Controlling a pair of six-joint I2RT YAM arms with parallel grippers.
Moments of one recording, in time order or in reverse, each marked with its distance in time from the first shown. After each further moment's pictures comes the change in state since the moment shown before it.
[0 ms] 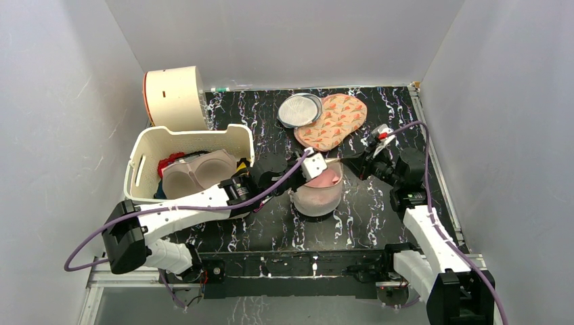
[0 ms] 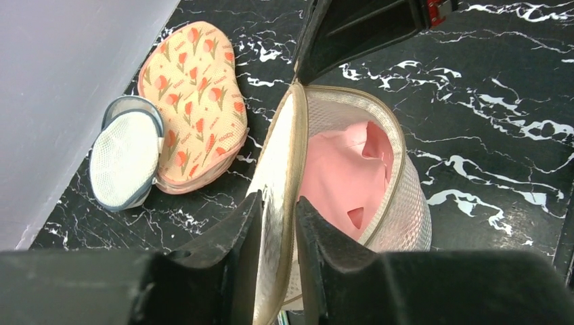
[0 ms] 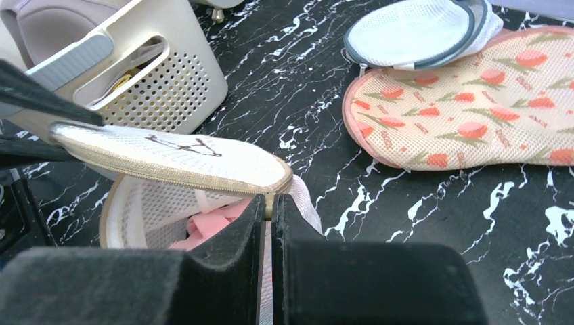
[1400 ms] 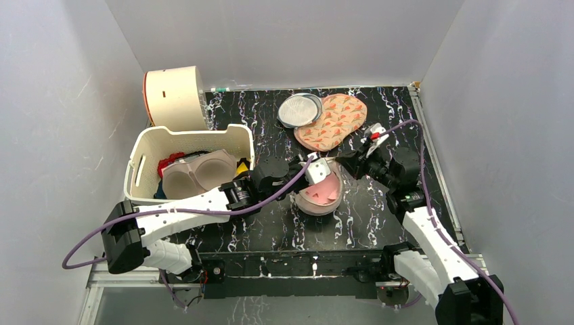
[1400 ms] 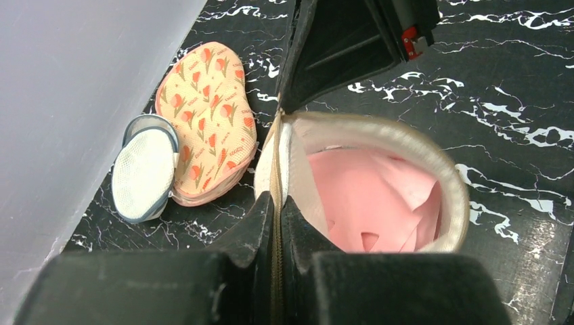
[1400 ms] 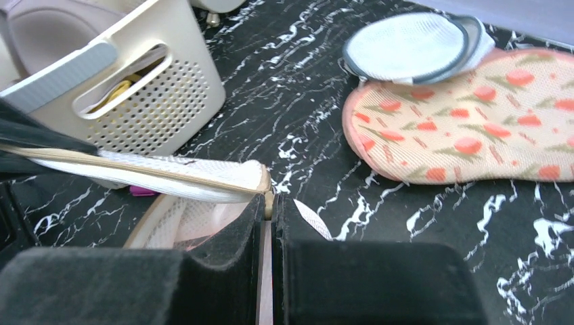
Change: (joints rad) left arm -0.050 -0.007 0.014 0.008 -0.061 0.051; right arm 0.146 -0.049 0.062 -0.102 0.159 -0.065
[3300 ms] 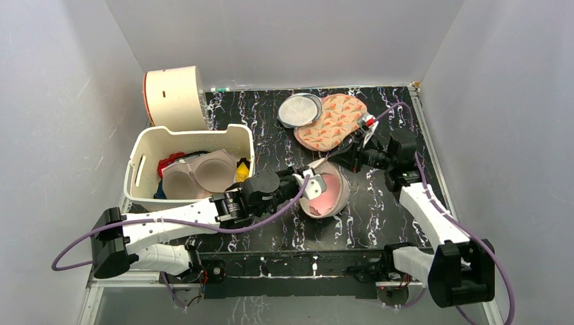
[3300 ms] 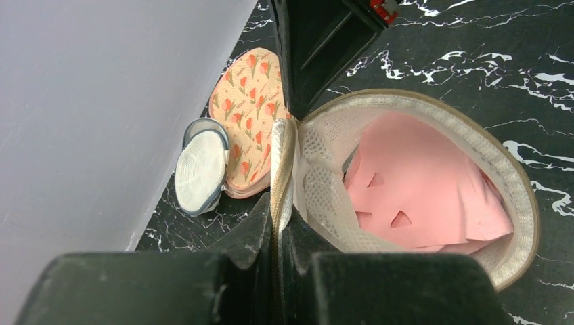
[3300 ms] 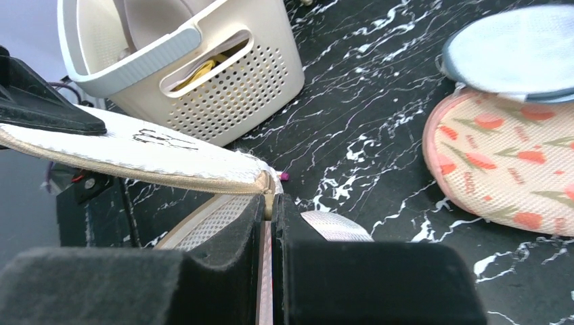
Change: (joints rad) left arm -0.079 -0.108 -0.093 0.045 -0.146 0.172; right arm -0.088 0.224 0.132 0.008 -0.364 0.026
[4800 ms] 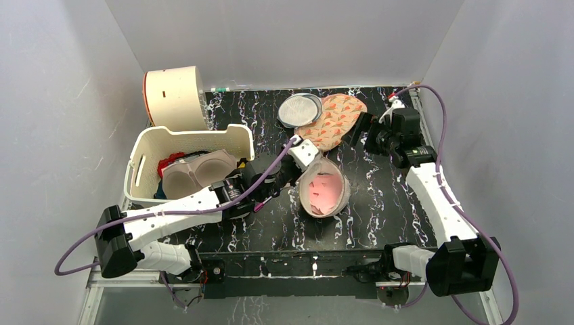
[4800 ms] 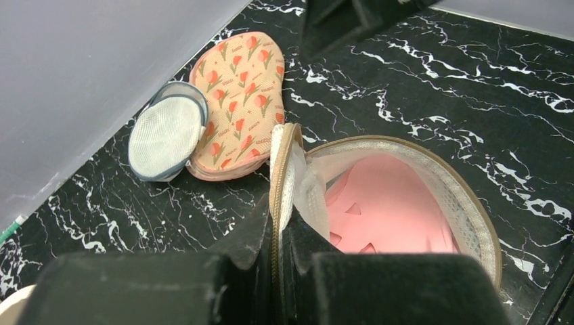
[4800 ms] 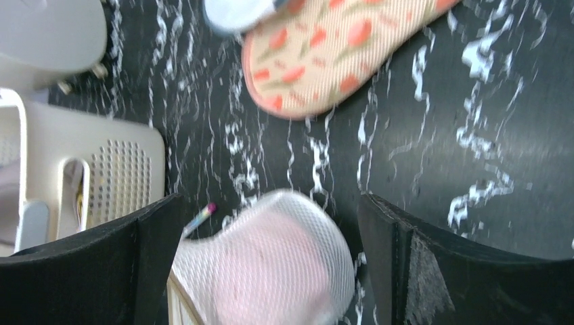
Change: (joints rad) left arm 0.074 0.050 0.130 -0.089 -0.028 -0.361; right arm -0.009 0.098 0.348 -0.549 0.681 0.333
